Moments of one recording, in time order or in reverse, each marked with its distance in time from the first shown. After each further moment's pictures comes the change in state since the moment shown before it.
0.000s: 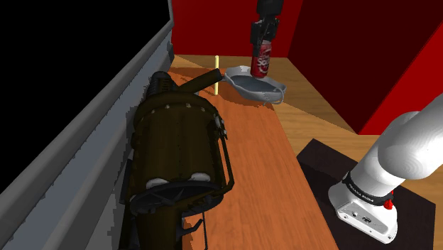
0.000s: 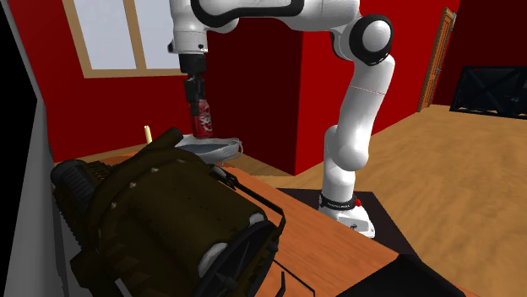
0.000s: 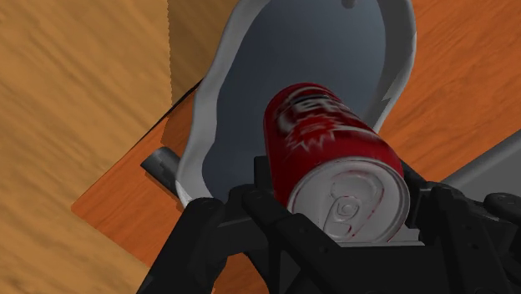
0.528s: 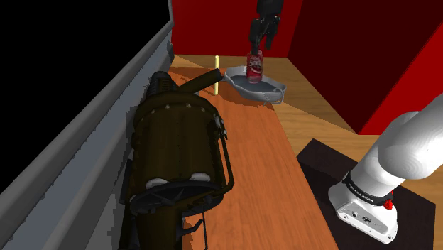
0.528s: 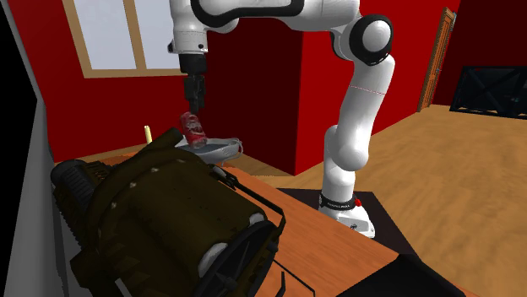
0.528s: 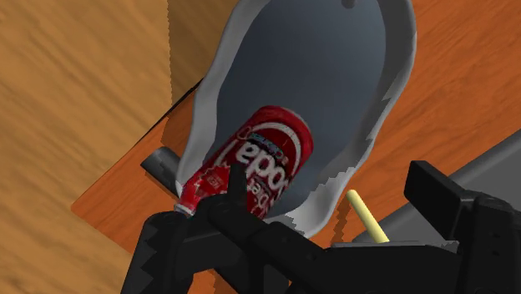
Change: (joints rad) arm 0.000 0.000 0.000 0.000 0.000 0.000 0.000
